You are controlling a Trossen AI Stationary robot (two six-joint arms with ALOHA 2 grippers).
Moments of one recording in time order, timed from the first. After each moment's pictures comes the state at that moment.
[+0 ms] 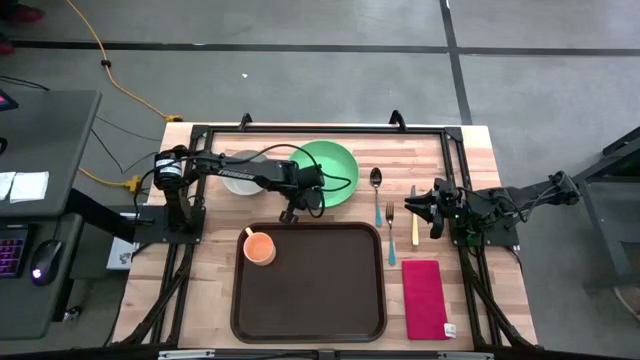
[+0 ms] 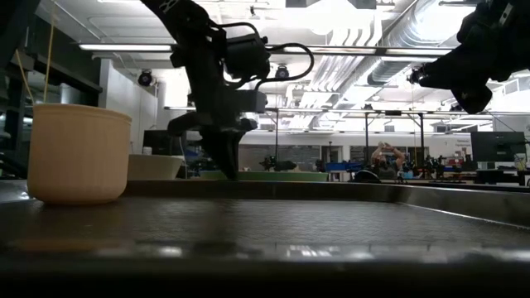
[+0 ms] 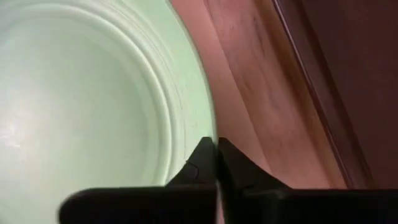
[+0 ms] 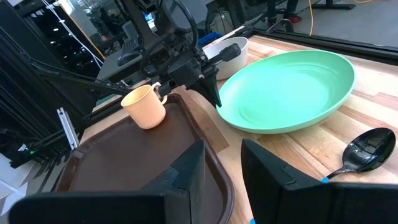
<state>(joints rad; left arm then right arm) 0.18 1.83 1.21 -0.57 0.02 0.60 0.29 0.18 0.21 -0.26 0.46 0.57</state>
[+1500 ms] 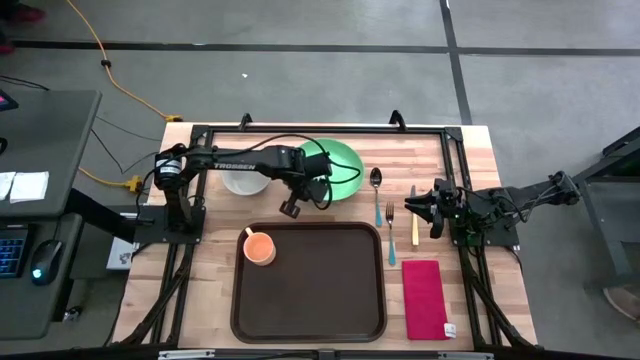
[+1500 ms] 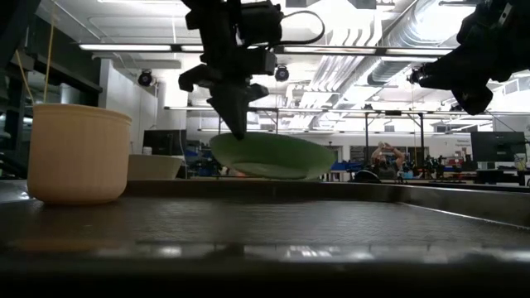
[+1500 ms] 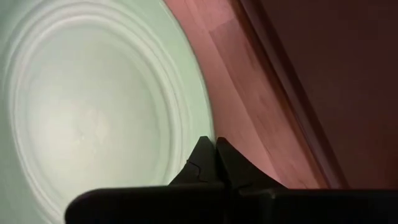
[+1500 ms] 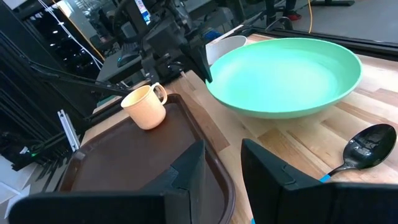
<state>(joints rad) 0.18 1.83 1.49 -0.90 0.01 0.68 0.29 0.18 0.21 -0.27 0.46 0.59</state>
